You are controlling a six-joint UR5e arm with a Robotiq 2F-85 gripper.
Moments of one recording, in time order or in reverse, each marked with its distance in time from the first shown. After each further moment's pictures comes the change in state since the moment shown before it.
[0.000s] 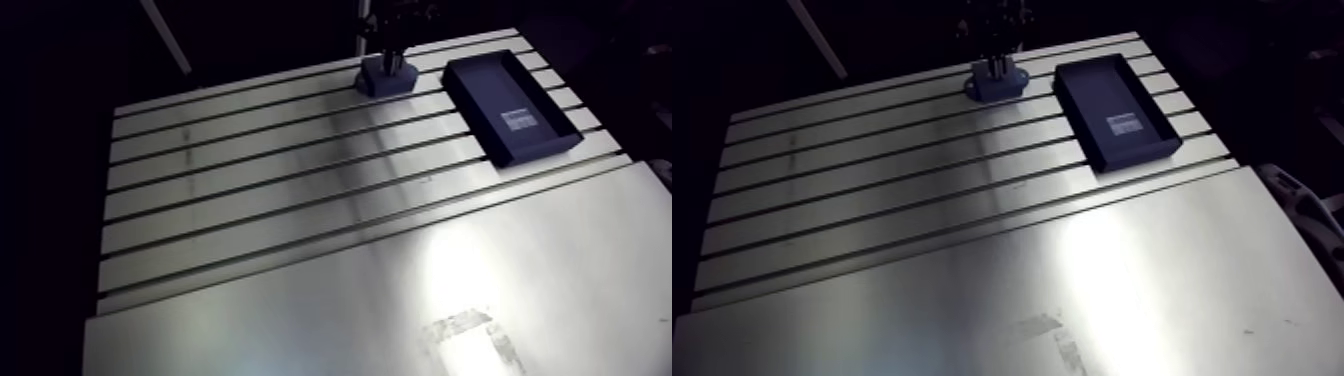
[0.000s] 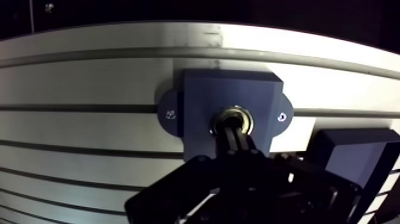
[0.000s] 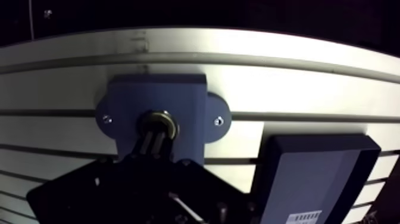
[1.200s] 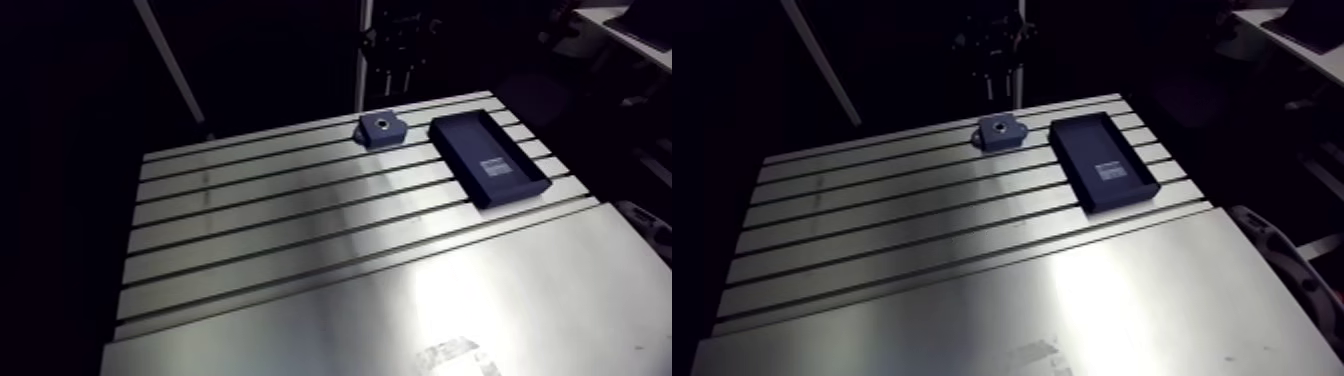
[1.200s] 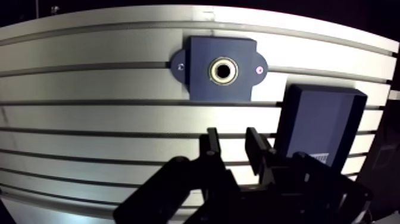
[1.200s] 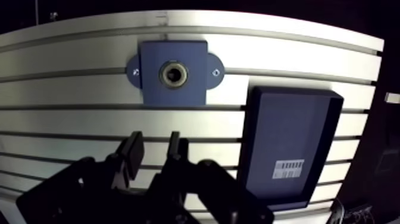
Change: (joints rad) arm 0.004 -0.172 0.003 0.127 -0.008 0.005
